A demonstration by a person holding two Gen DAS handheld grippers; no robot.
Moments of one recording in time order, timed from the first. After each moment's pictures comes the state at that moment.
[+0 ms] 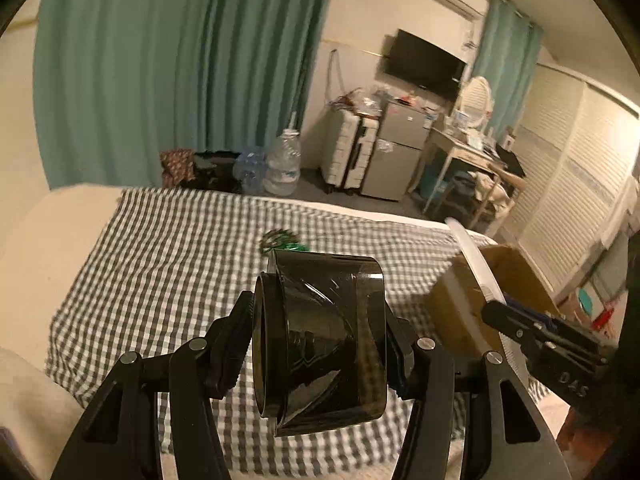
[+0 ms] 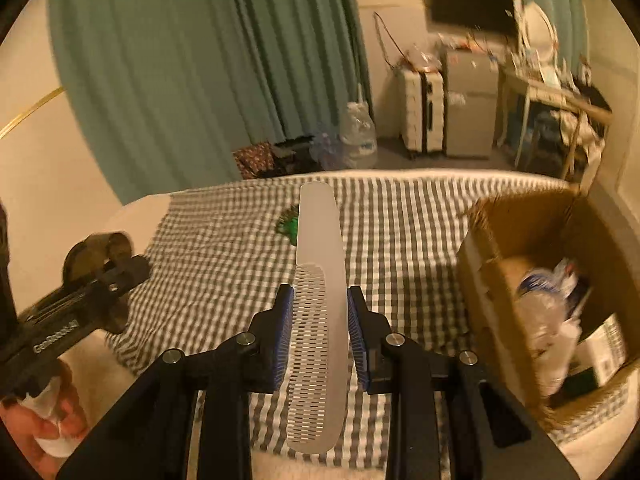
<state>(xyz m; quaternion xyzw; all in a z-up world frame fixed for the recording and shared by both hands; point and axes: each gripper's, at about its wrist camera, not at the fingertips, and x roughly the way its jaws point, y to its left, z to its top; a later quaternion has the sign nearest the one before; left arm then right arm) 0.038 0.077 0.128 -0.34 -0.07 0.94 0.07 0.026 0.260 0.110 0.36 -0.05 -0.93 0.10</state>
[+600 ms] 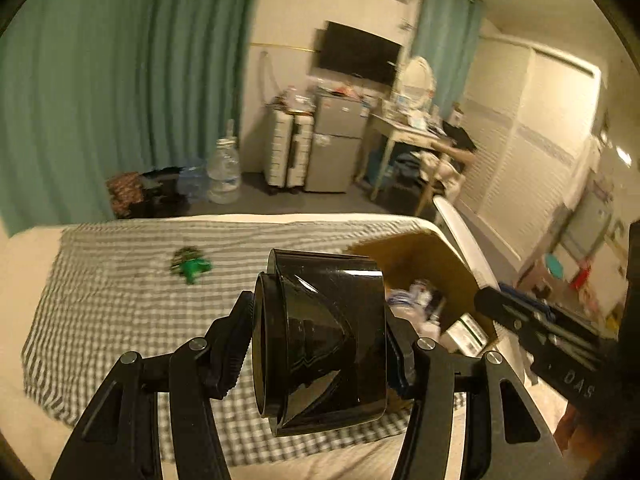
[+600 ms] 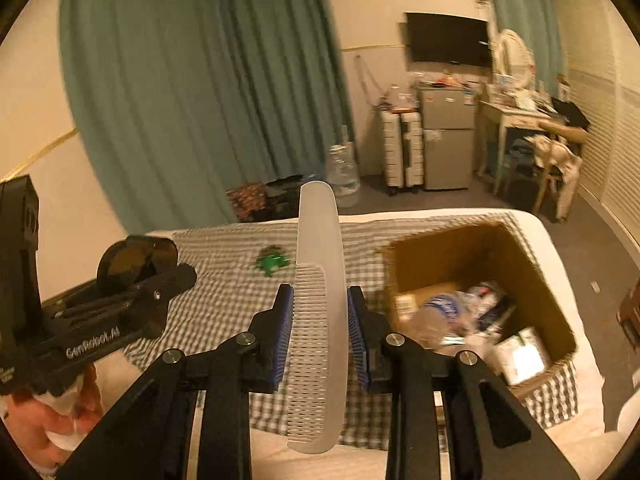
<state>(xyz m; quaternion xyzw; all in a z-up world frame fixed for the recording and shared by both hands) 0.046 0.233 0.165 -0.34 -0.02 0.93 0.16 0.085 0.378 0.167 0.31 -0.09 -0.94 0.07</state>
